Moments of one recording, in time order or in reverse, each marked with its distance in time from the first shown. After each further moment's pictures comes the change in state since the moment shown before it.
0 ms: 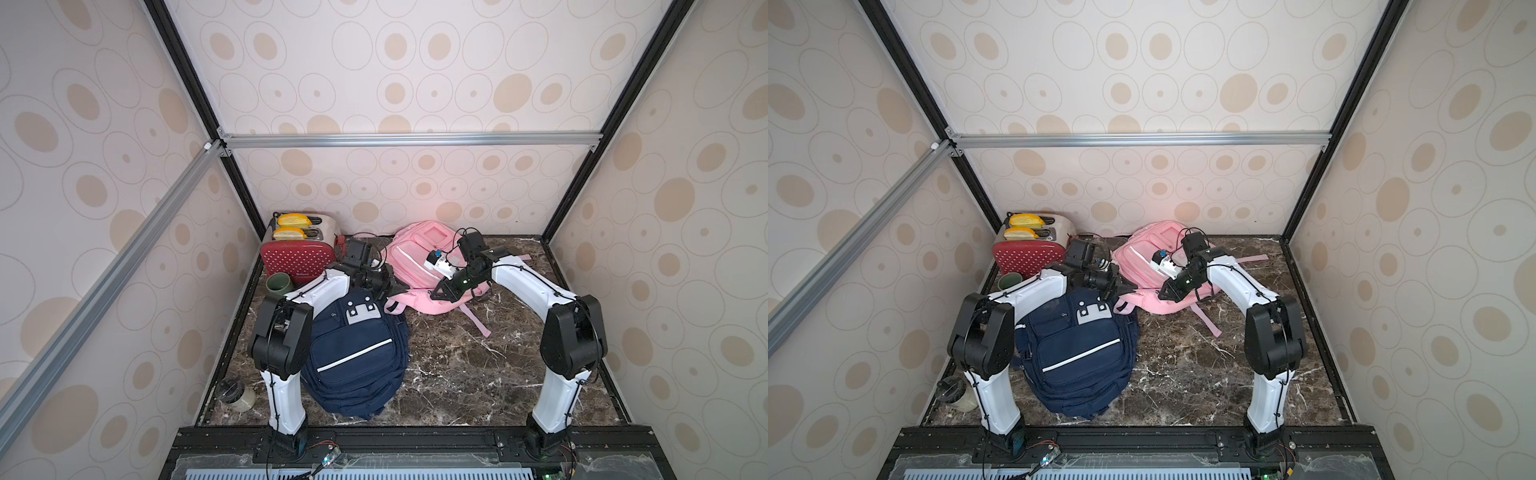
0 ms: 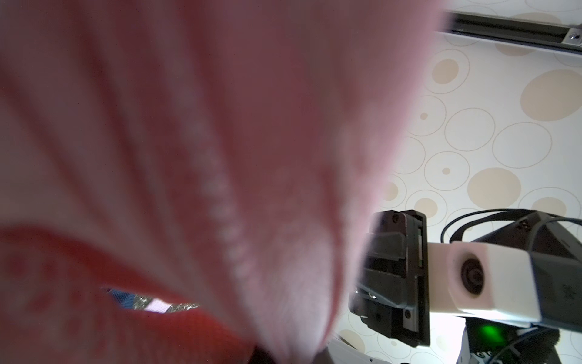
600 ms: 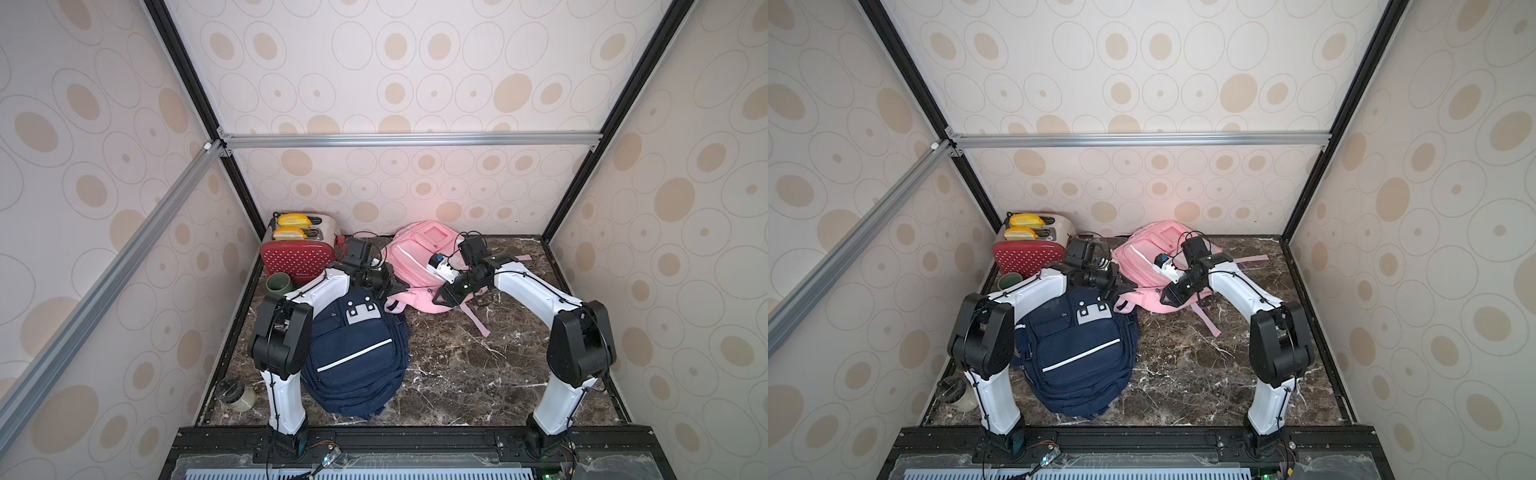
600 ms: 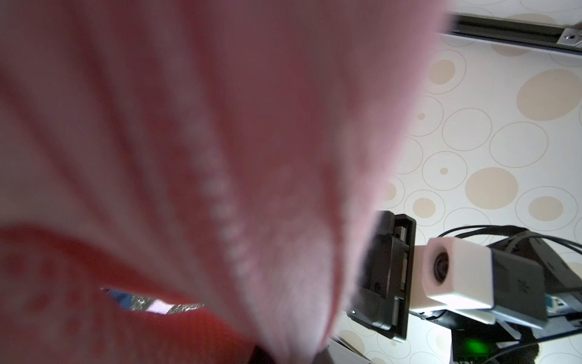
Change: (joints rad) left arm 0.000 0.000 0.009 -0.002 -0.001 0.000; right arm 0.010 -0.050 -0.074 0.094 0.143 0.023
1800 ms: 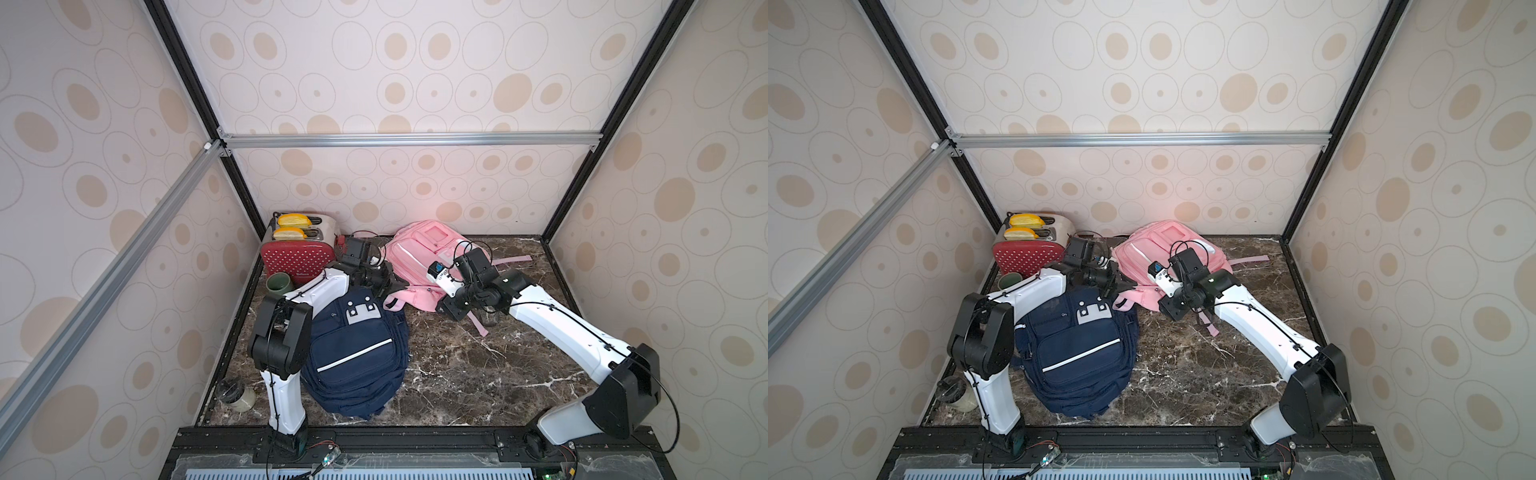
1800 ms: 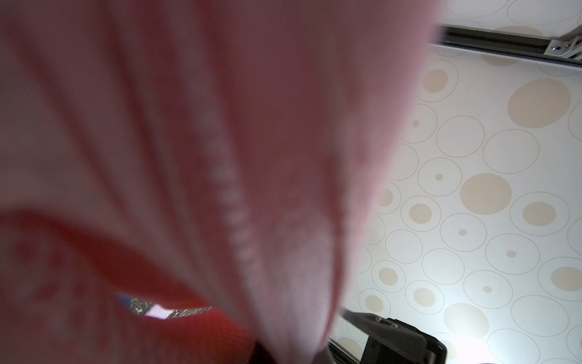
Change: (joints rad) left arm 0.005 0.000 0.000 0.025 -0.015 -0.017; right arm 0.180 -0.328 -0.164 -0.047 0.255 0.196
